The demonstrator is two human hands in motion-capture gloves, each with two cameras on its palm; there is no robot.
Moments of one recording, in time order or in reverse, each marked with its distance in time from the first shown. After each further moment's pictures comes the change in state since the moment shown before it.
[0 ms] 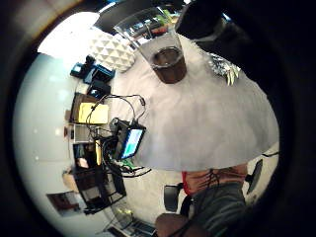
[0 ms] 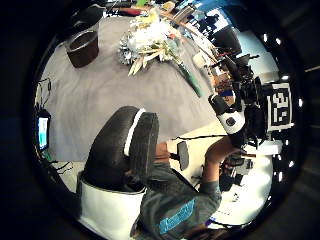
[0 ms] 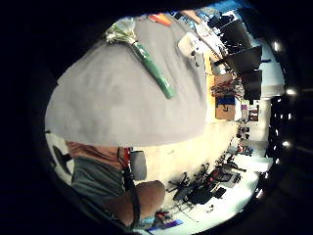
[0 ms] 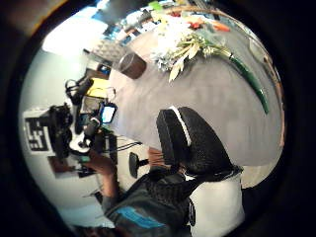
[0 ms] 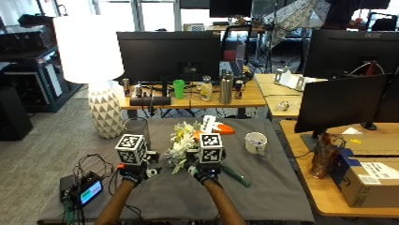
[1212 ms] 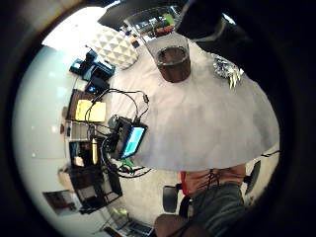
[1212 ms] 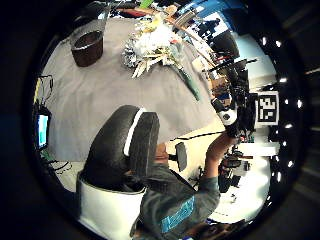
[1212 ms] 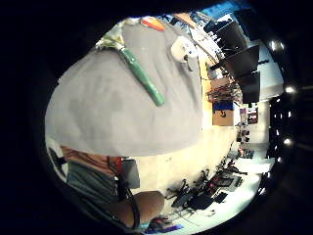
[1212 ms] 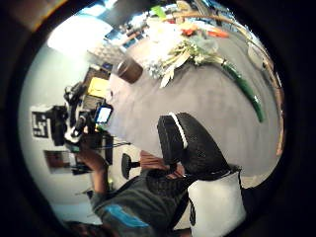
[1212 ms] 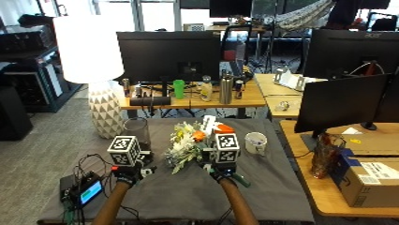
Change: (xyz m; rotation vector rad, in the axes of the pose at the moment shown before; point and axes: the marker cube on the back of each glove) left arm -0.022 0.007 -0.004 0.047 0.023 -0.040; right arm 0.055 -0.017 0.009 0.098 0.007 -0.014
